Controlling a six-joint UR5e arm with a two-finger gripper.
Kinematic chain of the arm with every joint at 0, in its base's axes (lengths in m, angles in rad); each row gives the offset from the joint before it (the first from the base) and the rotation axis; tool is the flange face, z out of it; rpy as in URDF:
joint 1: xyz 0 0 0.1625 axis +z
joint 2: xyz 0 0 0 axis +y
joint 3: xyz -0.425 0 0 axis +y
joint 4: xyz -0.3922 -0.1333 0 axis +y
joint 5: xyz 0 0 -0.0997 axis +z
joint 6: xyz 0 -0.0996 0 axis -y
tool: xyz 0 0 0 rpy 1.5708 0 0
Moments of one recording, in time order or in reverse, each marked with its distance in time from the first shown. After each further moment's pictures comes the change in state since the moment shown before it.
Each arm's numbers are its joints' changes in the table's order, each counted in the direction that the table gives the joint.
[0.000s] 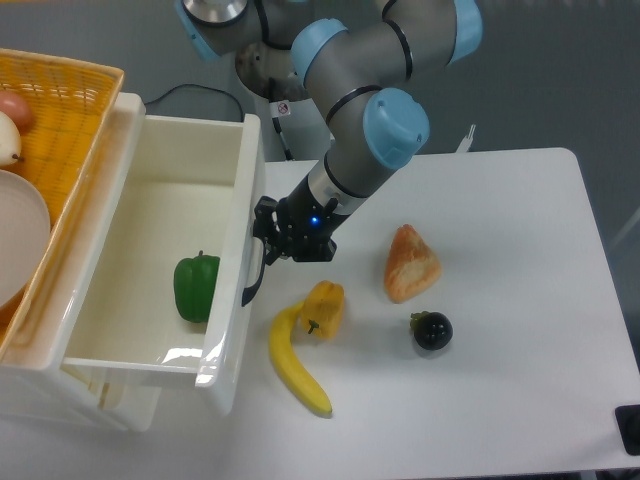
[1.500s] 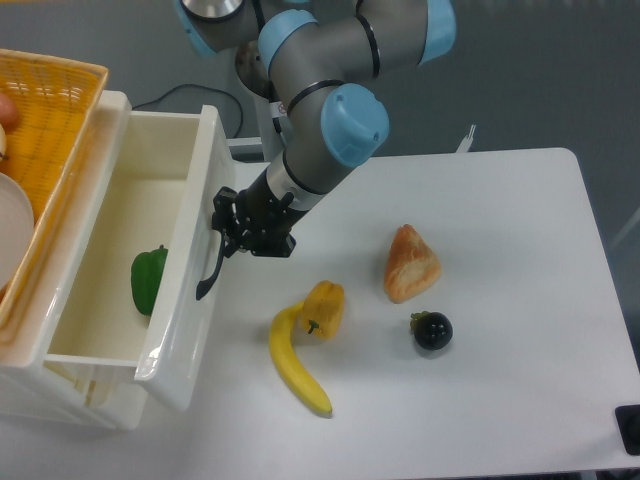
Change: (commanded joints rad) arm -0.094 -0.011 -0.006 0.022 0.029 -0.038
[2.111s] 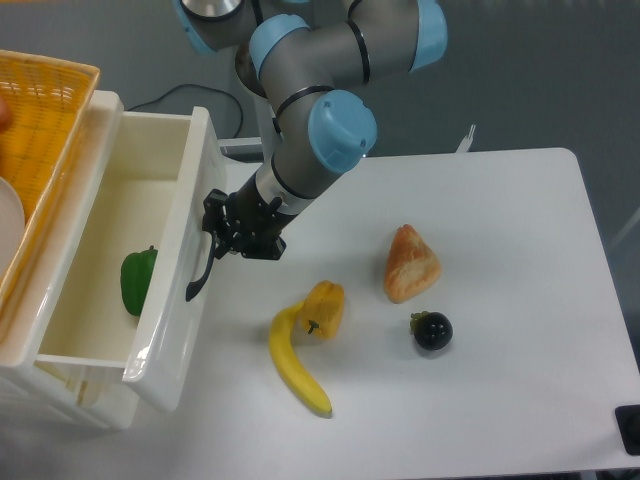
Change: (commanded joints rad) arm 0.000 0.011 -0.002 -0.006 -0.002 0.000
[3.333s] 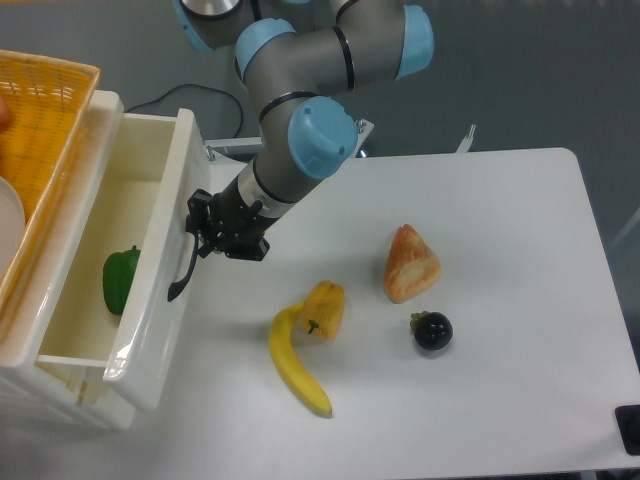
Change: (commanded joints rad) arm -0.064 -0.005 0.003 0.006 0.002 -0.035
